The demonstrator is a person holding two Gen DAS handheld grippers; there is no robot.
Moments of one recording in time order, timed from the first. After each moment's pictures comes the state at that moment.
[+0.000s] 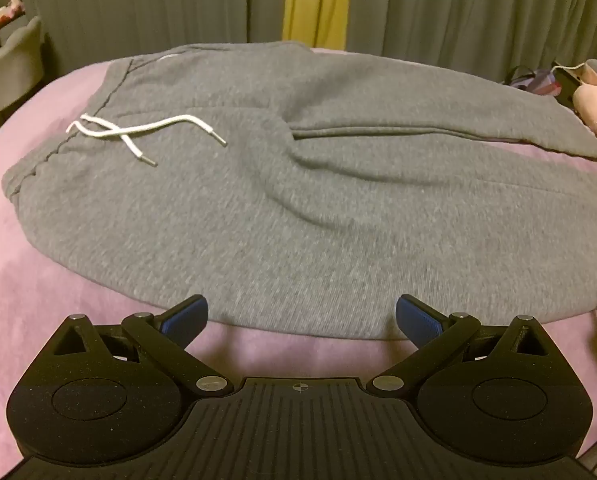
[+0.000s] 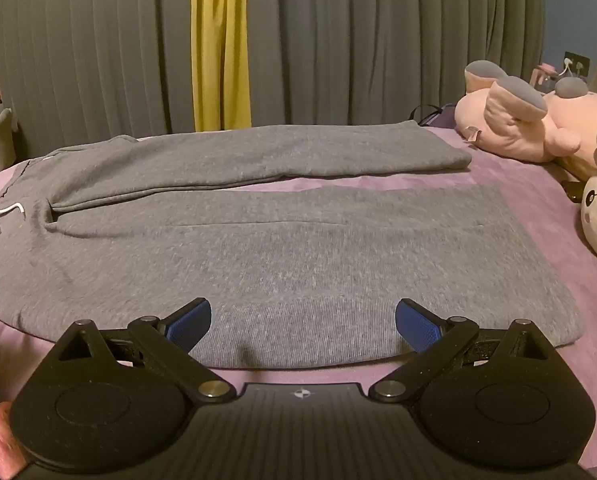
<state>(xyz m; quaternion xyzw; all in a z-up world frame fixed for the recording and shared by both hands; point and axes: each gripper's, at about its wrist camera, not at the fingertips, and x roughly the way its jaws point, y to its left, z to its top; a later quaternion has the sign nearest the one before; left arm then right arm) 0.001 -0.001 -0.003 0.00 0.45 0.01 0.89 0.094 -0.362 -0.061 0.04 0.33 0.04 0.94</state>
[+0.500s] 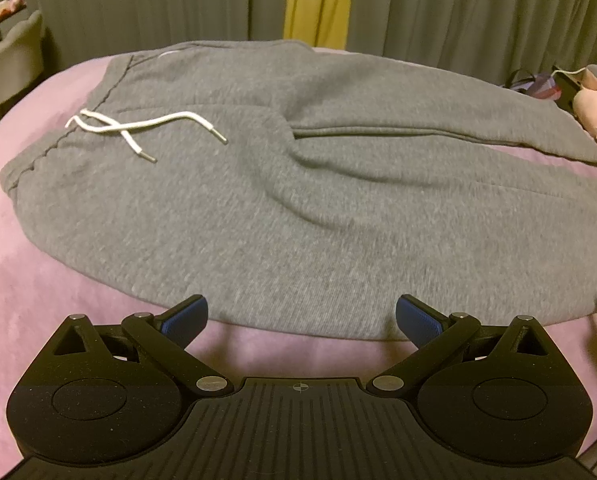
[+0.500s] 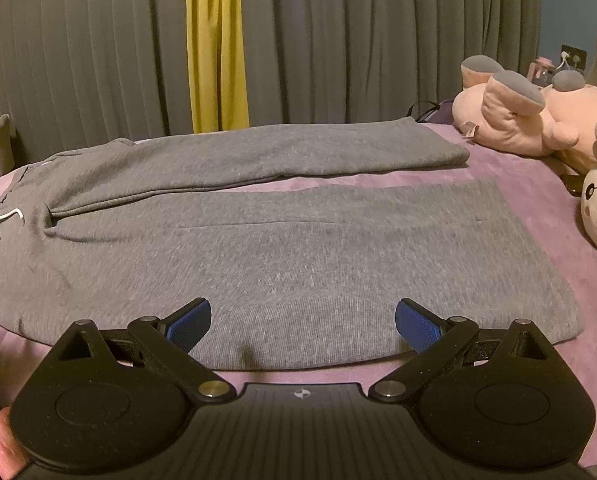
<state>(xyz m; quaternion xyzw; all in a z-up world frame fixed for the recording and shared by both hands) -0.001 0.002 -0.003 -0.02 0.45 0.00 0.89 0.096 -0.364 -0.063 0.05 0.34 0.03 0.94</state>
